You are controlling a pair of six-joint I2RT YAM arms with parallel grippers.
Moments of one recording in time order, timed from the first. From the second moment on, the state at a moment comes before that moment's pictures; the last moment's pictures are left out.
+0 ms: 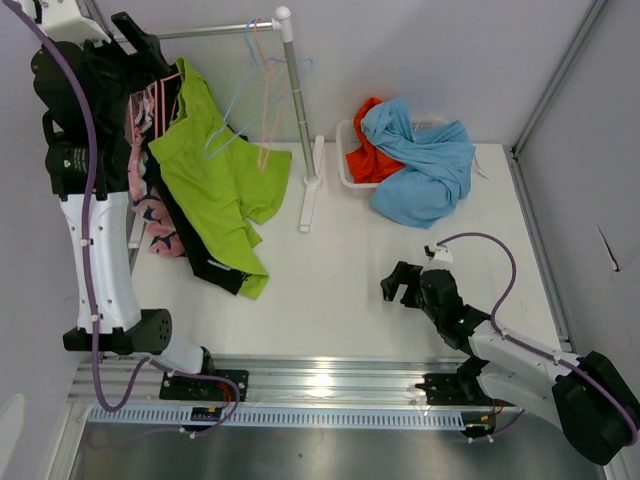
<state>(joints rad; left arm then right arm) -0.01 1.53 2.28 -0.59 -0.13 -0.21 0.63 0.95 0.24 0.19 0.24 0.64</state>
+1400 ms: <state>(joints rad) 0.14 1.81 2.12 -0.64 -0.01 -0.26 0.63 0.96 0.24 0.20 0.23 0.65</state>
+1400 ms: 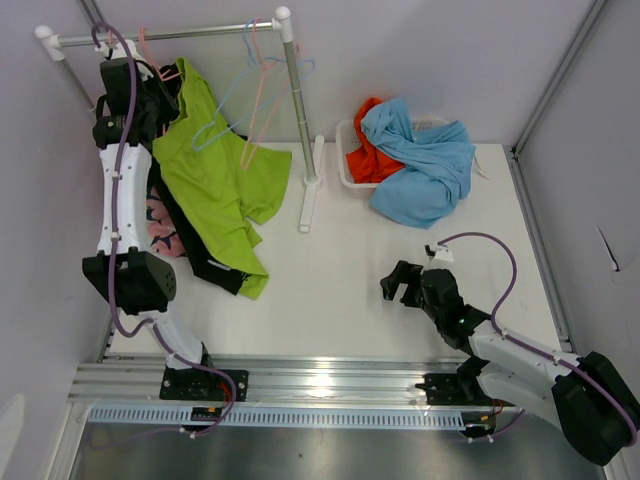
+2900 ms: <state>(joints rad) -0.09 1.53 2.14 -0.82 -0.06 -0.27 1.38 1.82 1.83 0.06 0.44 0.20</state>
